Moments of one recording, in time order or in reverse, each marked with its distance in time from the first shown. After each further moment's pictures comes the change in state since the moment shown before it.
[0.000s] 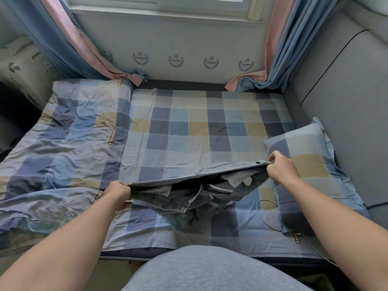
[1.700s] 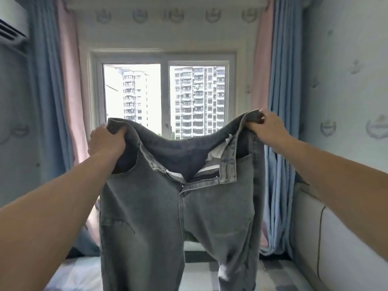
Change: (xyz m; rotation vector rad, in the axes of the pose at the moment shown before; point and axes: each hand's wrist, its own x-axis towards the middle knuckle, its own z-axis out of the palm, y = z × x) left_hand -0.277 0.428 -0.333 -0.572 0.800 1.019; right_hand -0.017 -0.307 -0.475 0.707 0.670 -0.836
